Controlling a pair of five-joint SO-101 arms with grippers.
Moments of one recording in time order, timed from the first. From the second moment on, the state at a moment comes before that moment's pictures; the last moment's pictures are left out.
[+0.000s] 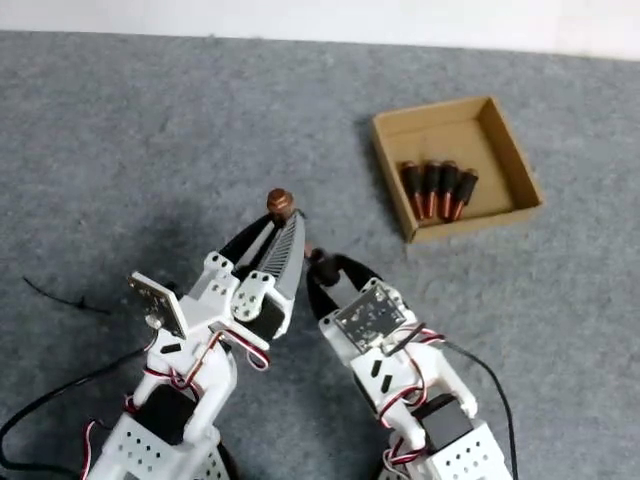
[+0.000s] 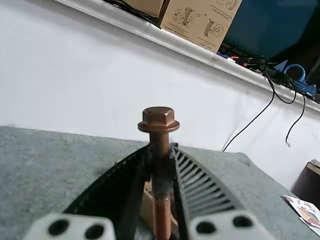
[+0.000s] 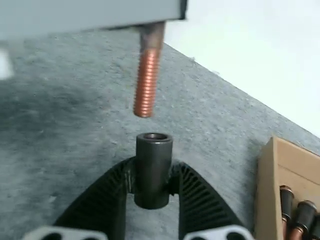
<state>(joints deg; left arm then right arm) 24.9 -103.0 96.0 5.5 26.7 -33.8 -104.5 95.7 29.4 19.6</state>
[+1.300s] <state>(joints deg) 34.9 -104.3 96.1 27.5 25.1 -35.8 -104.4 95.7 29.5 19.6</state>
